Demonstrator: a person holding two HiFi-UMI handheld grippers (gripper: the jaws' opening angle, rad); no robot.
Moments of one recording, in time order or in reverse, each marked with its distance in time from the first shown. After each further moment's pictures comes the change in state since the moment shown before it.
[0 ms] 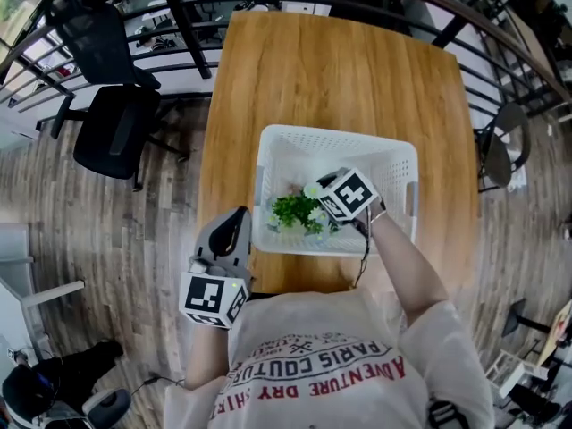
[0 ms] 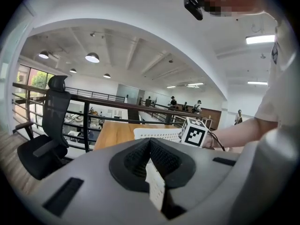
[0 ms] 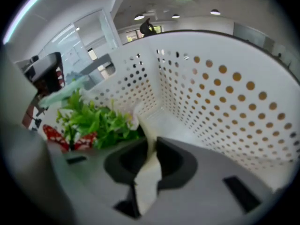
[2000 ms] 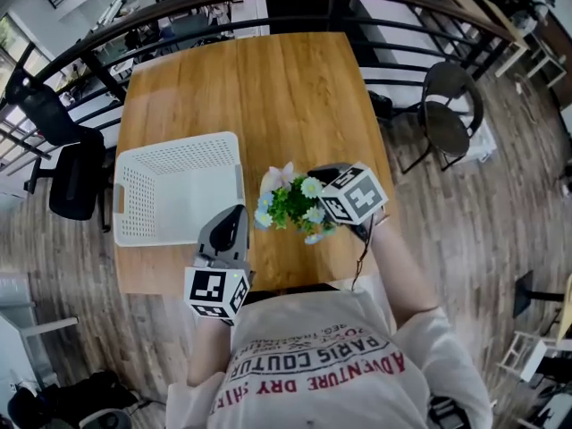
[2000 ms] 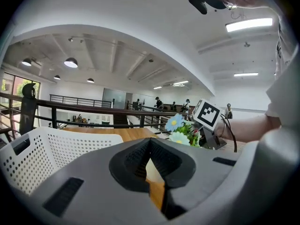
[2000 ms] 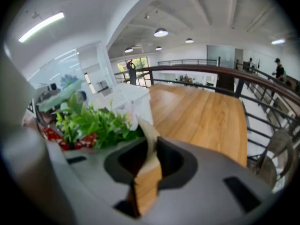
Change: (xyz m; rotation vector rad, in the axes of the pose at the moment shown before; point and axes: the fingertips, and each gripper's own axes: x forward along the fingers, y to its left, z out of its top) left arm 0.128 -0.360 -0.014 0.104 -0.036 -0.095; right arm -0.257 -0.169 -0.234 0.113 -0.346 -0.099
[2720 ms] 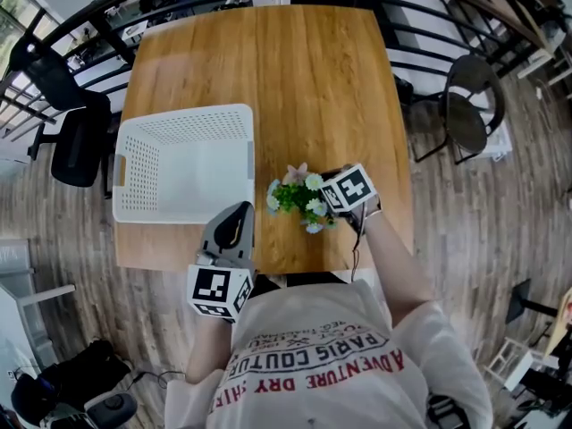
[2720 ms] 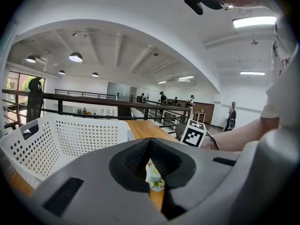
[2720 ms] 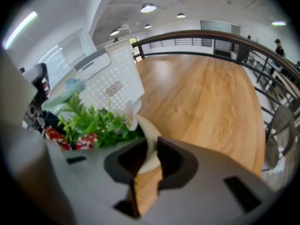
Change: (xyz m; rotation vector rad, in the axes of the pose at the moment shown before) left arm -0.011 0.009 -0.041 -0.039 0.081 0.049; right arm 0.099 -0.021 -0.105 0.126 0.241 -0.011
